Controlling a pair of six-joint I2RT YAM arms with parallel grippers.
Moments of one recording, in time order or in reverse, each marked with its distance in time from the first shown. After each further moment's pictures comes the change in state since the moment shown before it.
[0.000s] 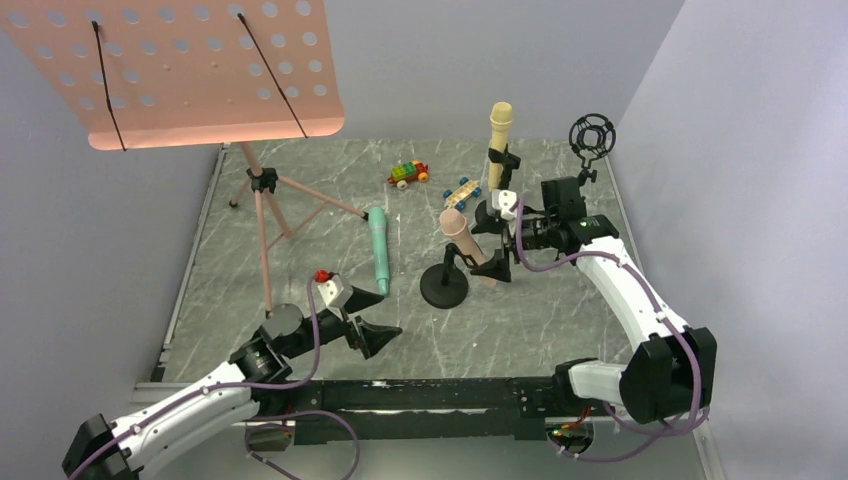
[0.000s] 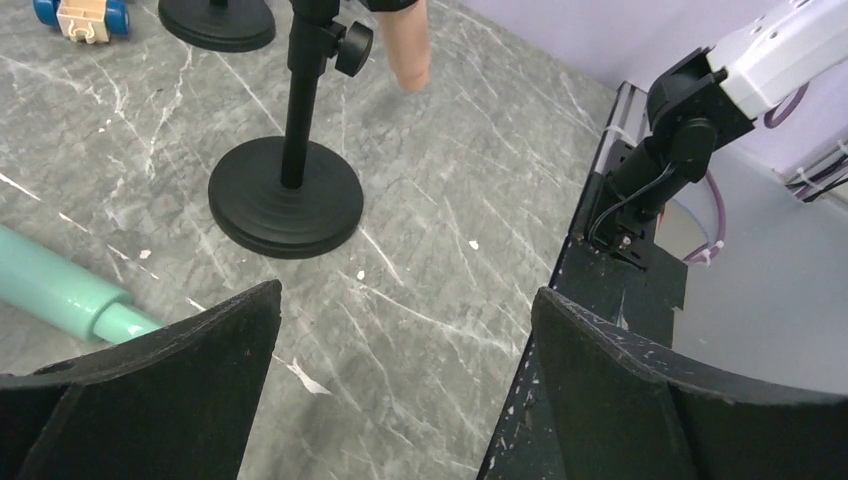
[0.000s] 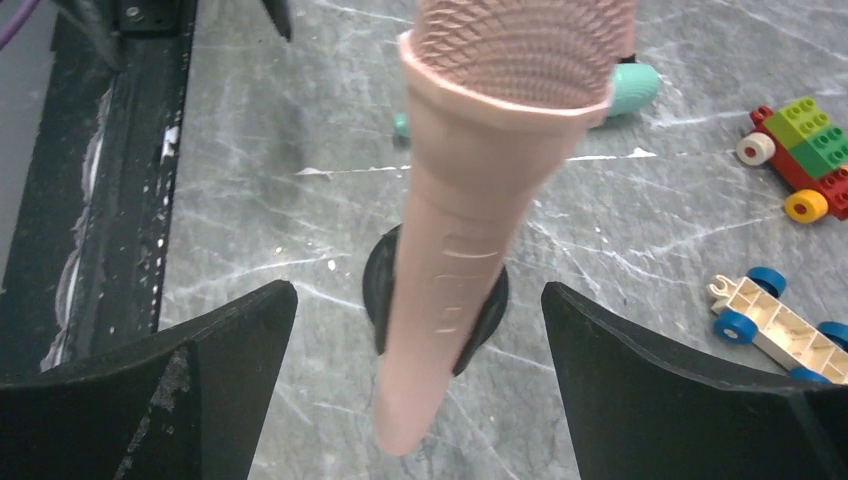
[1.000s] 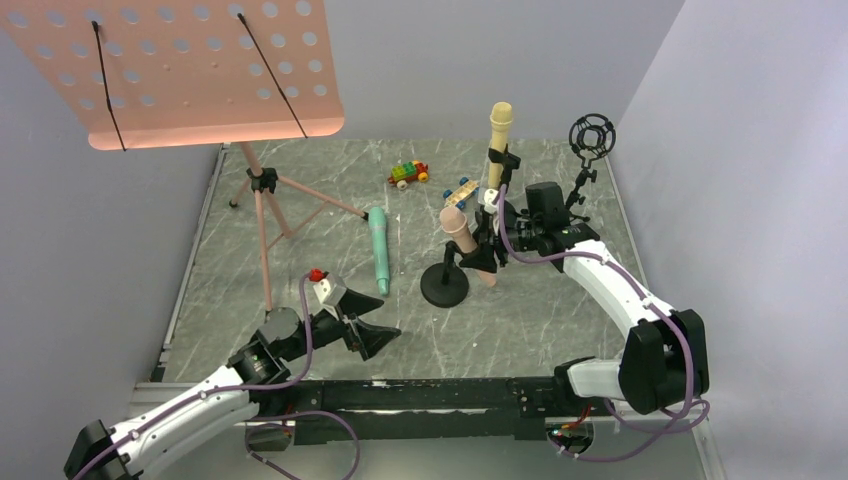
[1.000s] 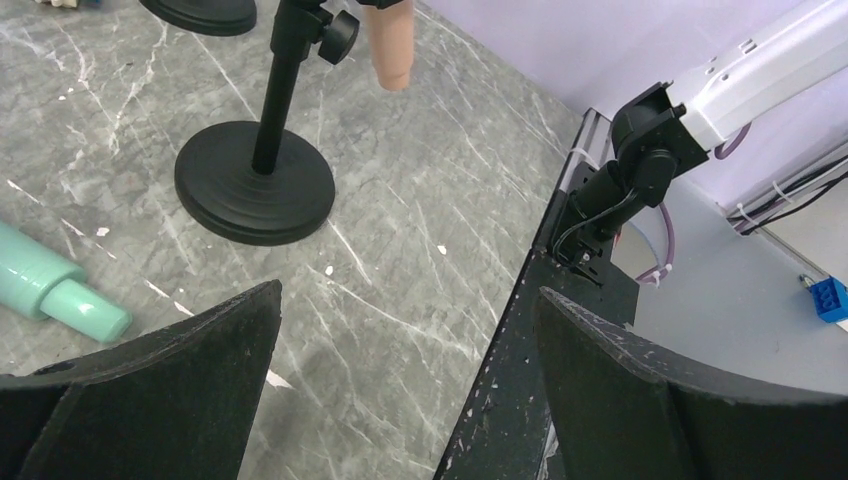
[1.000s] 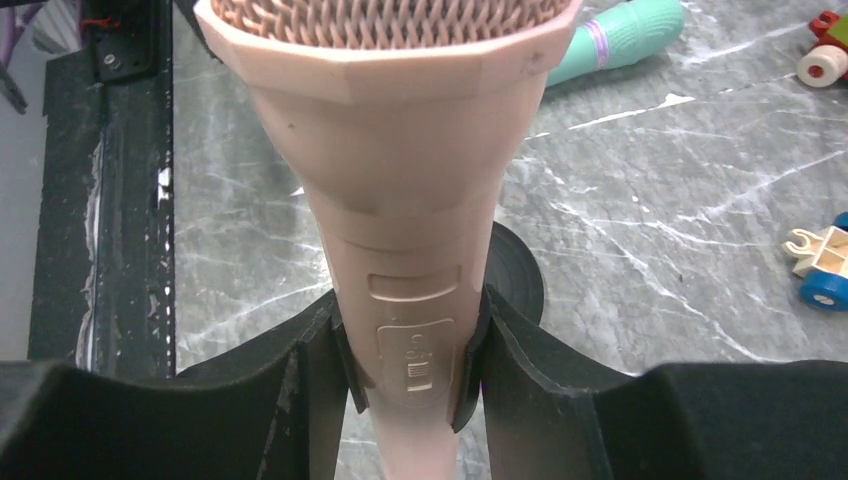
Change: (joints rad) left arm 0.000 -0.064 -0.026 -0.015 -0.003 -0.139; right arm 0.075 0.058 -0.104 0.300 0.103 0.339
